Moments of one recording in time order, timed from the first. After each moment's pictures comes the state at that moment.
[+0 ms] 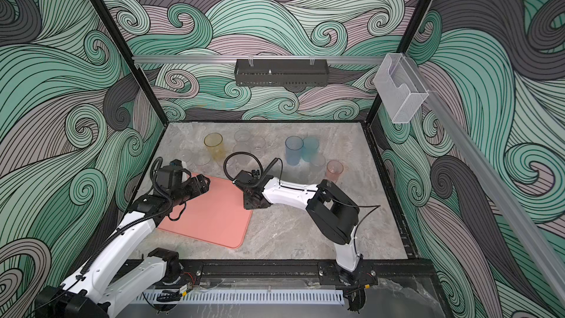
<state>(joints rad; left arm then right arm) -0.21 0.90 0.65 -0.53 0.01 -0.61 0.99 1.93 1.32 -0.64 0.10 0.81</state>
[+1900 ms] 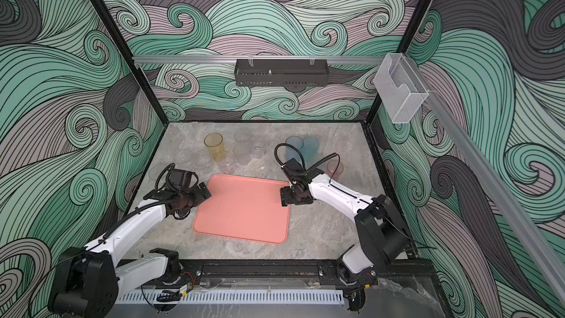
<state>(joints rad) -0.17 1.14 0.58 -0.55 0.00 -0.80 0.62 1.53 0.98 -0.74 -0.09 0.48</state>
